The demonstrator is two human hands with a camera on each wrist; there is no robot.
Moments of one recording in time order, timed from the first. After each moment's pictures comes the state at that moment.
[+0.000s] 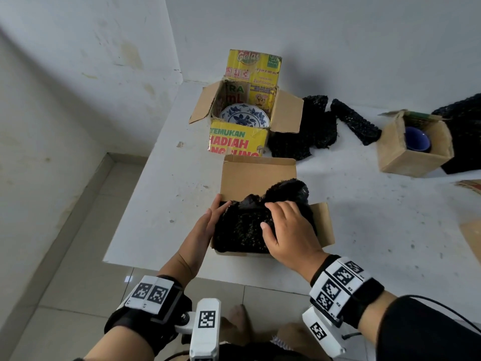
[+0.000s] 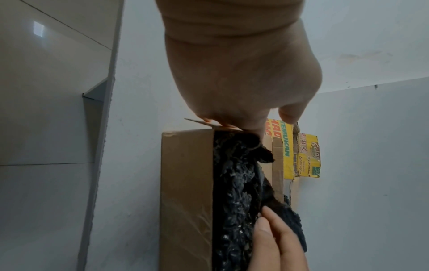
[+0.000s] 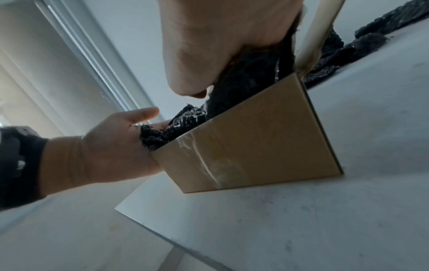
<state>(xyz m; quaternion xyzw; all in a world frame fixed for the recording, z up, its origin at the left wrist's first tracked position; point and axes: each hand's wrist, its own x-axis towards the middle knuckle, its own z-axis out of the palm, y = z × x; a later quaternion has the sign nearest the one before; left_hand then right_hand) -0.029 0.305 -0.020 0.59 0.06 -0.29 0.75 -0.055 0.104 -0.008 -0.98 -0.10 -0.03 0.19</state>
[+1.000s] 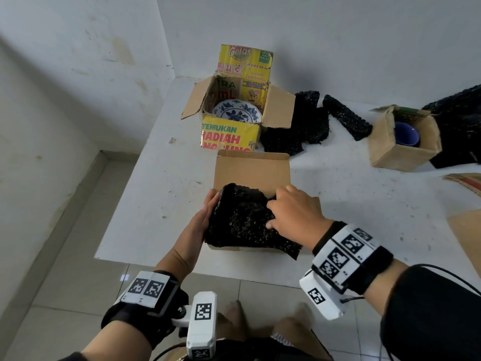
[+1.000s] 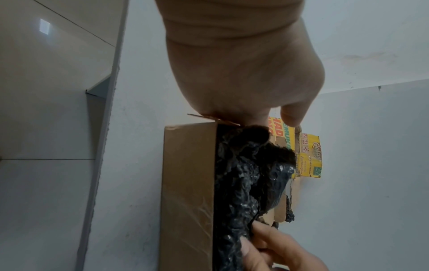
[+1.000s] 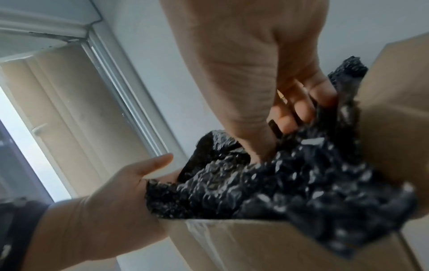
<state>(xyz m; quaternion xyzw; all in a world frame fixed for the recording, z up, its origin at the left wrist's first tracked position) -0.033 0.301 -0.022 0.61 0.00 -0.25 0.75 -0.028 0.089 0.048 -0.97 -0.14 0.18 -0.05</state>
